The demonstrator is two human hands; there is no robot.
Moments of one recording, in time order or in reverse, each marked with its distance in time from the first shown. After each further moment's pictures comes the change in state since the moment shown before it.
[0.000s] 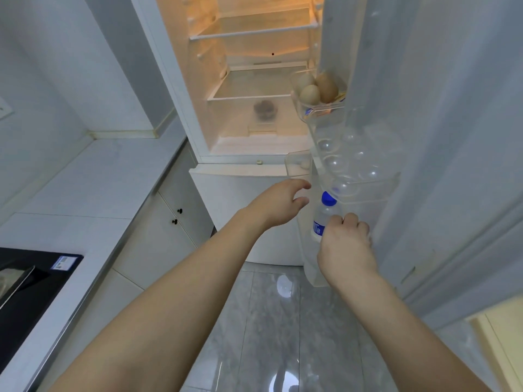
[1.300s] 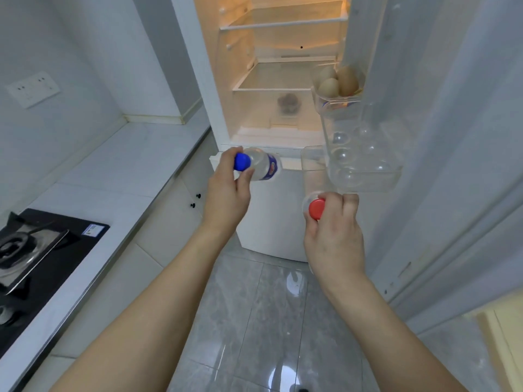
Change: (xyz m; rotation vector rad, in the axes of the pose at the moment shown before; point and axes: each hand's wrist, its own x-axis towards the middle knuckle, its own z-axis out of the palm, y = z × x) left_hand -0.087 -0.020 -0.022 -0.248 0.865 -0.120; right_hand -0.009 -0.018 -0.028 0.570 0.168 0.118
